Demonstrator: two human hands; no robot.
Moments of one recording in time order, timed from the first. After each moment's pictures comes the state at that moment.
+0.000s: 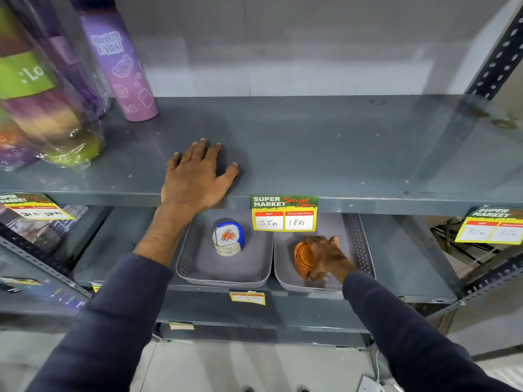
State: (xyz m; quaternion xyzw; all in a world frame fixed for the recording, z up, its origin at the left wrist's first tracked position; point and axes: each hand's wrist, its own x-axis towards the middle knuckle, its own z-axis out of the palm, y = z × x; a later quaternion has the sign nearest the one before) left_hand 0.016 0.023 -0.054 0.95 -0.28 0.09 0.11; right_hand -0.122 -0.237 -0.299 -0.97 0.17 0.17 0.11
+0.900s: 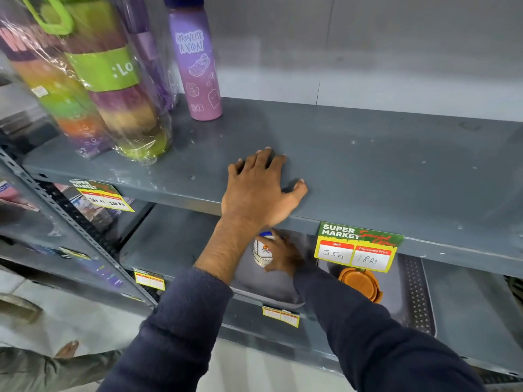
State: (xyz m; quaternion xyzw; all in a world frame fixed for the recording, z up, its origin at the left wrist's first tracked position) left_hand 0.019 0.024 -0.055 0.95 -0.27 0.12 0.13; right_hand 0.043 -0.096 -0.329 -0.98 0.01 0.12 0.16
